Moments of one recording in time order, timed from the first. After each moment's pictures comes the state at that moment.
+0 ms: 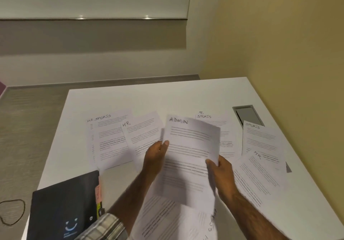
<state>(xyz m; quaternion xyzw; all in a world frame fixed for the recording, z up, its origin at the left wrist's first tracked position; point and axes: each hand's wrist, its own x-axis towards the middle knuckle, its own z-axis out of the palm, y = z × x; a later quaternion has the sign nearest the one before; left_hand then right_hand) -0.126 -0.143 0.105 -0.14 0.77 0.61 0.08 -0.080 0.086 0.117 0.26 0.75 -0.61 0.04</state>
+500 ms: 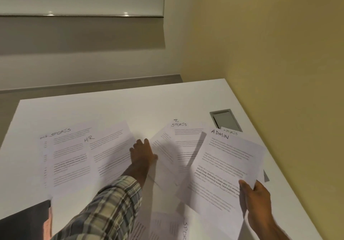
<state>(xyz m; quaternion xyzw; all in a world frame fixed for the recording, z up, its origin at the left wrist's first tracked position) -0.264 -0.053 0.017 -0.07 0.97 0.09 0.22 -0.078 0.279 0.089 0.43 0.68 -0.59 -0.05</state>
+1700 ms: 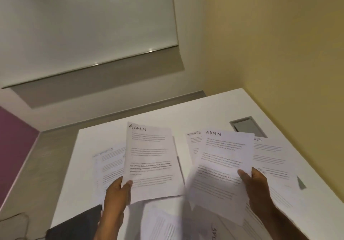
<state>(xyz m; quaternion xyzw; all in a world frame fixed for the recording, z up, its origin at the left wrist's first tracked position) -0.097 -0.164 0.179 -0.33 0.74 0.58 0.02 -0.108 0.225 0.129 0.29 0.69 -0.66 -0.01</state>
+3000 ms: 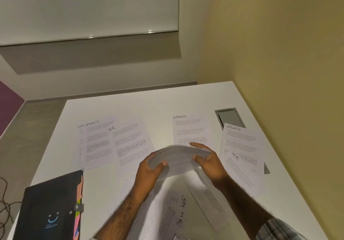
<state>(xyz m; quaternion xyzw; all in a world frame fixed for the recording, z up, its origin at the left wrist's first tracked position) -0.050 -0.019 0.165 -0.16 0.72 0.67 0.04 -0.095 0.204 0.156 0.06 0.75 -0.64 0.15</state>
